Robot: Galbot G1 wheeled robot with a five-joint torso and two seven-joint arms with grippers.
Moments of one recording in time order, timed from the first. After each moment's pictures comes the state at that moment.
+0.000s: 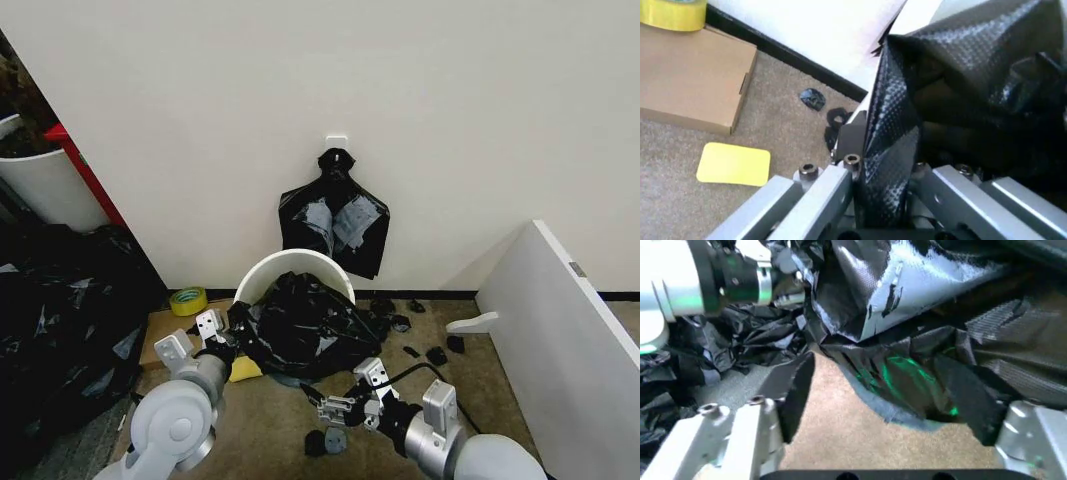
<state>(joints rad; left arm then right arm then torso) 1.36 -1.09 -0.33 -2.25 -1.17 0.37 -0.71 -1.35 0.78 -0.03 2.42 0.79 -0.42 0.18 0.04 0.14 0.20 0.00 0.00</state>
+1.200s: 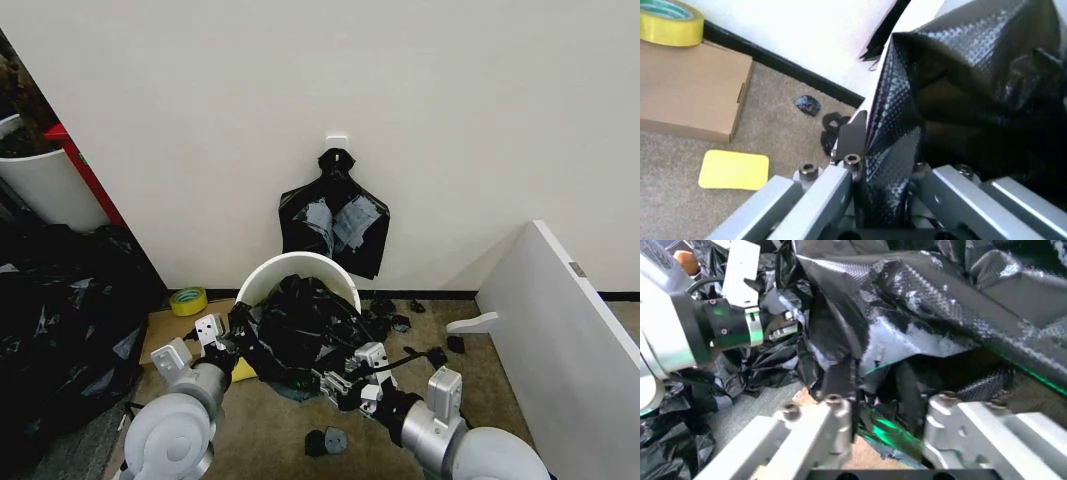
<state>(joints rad) 1.43 -1.10 -0.33 -2.31 -1.08 0.36 -0.67 -1.33 0.81 -0.04 2.44 0.89 -0.41 0.26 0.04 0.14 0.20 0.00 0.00</state>
